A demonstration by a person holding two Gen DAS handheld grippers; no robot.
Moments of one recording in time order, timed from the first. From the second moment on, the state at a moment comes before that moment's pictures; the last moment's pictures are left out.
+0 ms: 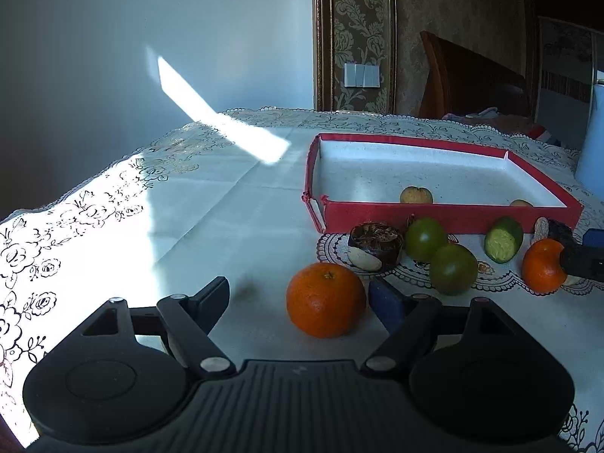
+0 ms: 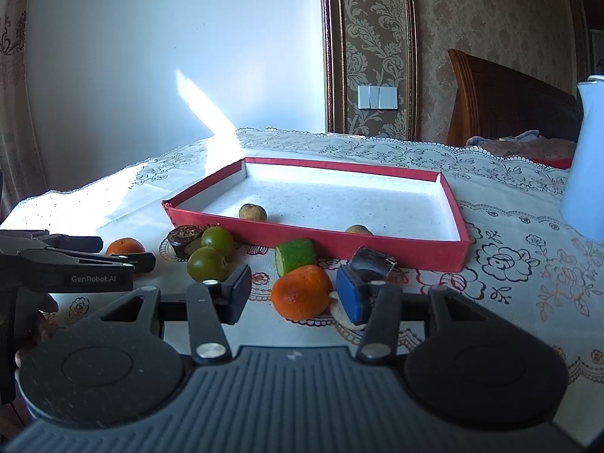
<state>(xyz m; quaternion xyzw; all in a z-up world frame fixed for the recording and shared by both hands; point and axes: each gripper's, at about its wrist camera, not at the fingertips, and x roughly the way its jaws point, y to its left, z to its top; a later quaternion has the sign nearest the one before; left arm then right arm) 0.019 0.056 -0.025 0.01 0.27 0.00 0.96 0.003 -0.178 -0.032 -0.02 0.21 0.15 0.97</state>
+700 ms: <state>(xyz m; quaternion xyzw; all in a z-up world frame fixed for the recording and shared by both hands) 0.025 0.046 -0.025 0.02 0.28 -0.01 0.96 0.037 -0.161 -0.046 -0.10 0.27 0.09 0.95</state>
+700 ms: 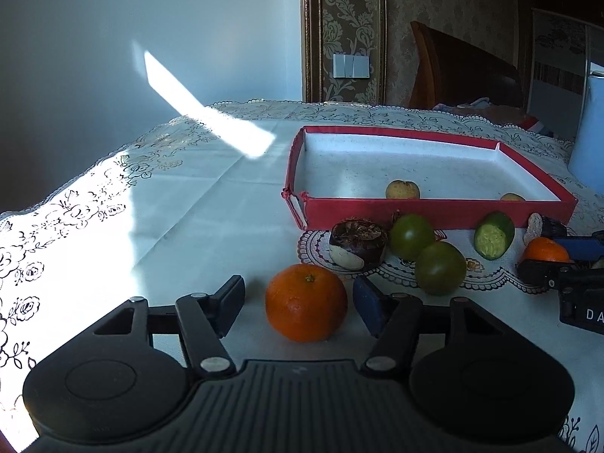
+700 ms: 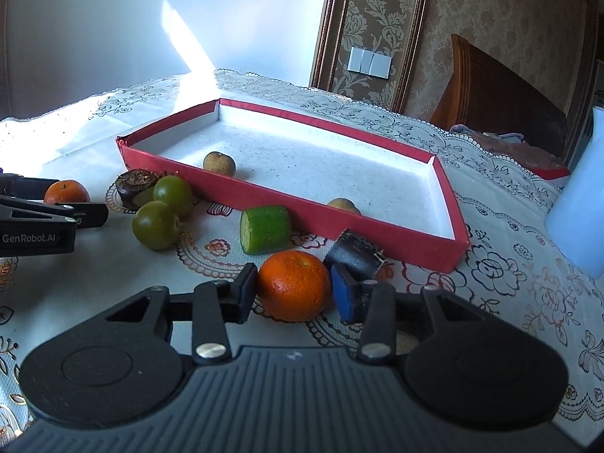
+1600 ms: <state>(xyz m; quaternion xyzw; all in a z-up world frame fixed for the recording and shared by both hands) 0.006 0.007 -0.015 0.02 0.24 -0.02 0.97 0.019 -0.179 -0.045 0.00 0.27 0.09 0.96</state>
